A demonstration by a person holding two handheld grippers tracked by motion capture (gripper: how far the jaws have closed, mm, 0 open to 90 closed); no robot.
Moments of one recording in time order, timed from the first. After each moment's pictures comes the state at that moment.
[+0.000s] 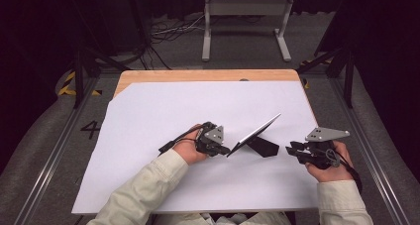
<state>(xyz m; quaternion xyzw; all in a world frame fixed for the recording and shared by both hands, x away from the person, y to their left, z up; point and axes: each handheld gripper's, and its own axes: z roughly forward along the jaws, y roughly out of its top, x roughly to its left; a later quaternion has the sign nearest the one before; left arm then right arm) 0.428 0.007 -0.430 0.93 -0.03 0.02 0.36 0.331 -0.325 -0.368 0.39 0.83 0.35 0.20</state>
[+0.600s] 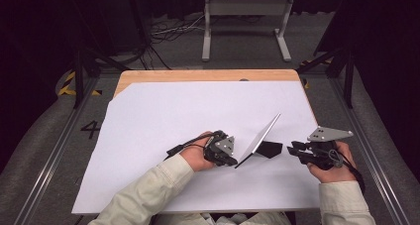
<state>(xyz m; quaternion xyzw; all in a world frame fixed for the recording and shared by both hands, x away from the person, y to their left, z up) 0.406 -0.017 -0.433 0.94 -0.07 -0.01 0.34 0.328 -0.327 -0.363 0.39 0.83 0.35 0.20</state>
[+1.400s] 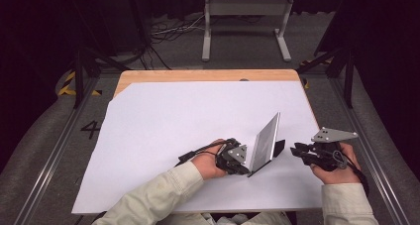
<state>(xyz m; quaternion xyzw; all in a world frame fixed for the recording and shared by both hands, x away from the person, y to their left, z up) 0.388 -0.049 -0.440 0.93 -0.09 -0.03 0.34 0.322 -0.333 -0.361 0.40 0.82 0.35 0.20</state>
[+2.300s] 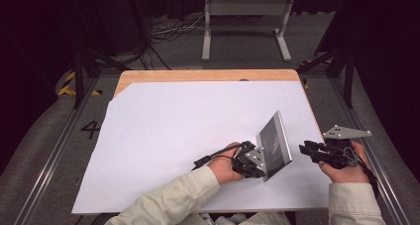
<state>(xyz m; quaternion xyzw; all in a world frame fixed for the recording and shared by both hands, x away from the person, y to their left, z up) 0.377 -0.092 -0.440 0.93 -0.07 -0.04 0.37 0.320 -0.353 -0.354 0.46 0.79 0.35 0.20</state>
